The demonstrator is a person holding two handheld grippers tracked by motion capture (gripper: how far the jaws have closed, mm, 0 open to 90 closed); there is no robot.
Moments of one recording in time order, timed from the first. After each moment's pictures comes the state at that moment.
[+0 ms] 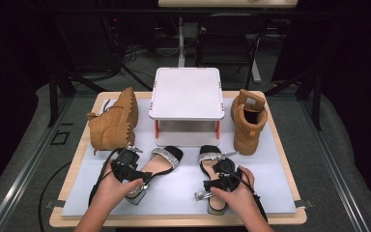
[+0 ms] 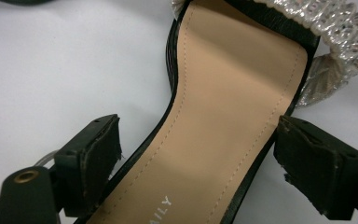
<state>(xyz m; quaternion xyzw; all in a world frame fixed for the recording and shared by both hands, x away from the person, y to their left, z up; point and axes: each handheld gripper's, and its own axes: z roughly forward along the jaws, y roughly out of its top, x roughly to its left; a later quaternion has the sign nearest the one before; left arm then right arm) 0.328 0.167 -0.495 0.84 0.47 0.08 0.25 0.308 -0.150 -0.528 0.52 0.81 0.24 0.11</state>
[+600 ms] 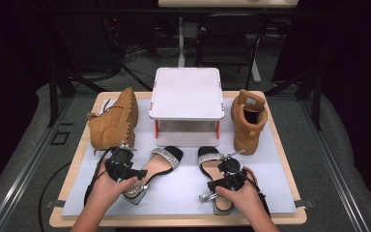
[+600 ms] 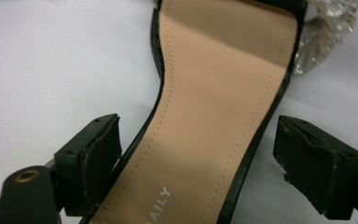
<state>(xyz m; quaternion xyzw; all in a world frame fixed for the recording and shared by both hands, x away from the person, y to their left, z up) 0.328 0.177 -0.493 0.83 0.48 0.09 0.26 0.311 -0.166 -0.528 0.54 0.81 0.22 0.06</state>
